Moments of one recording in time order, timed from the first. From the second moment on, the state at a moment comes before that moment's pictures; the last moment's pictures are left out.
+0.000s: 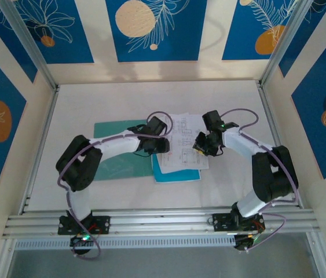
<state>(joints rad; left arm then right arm) -0.75 1.89 1.25 -0.42 0.07 -0.72 0.31 1.59 0.97 -0.65 -0.21 0.83</state>
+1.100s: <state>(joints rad) -0.76 1.91 1.22 -0.33 0.09 -0.70 0.31 1.72 0.99 -0.68 -0.20 0.83</state>
